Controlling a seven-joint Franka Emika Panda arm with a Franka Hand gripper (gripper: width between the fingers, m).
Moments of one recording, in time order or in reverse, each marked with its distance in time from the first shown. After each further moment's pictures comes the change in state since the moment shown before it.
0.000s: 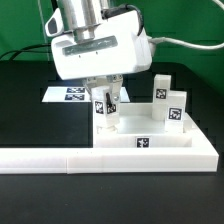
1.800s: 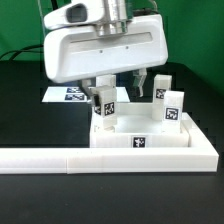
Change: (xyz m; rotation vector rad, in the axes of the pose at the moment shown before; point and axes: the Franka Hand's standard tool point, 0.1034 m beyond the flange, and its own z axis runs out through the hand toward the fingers) arm -0.010 -0.018 -0.002 -0.068 -0.025 -1.444
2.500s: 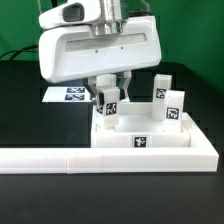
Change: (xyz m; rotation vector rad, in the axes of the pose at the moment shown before) arm -0.007 0.011 0.000 -0.005 0.001 0.023
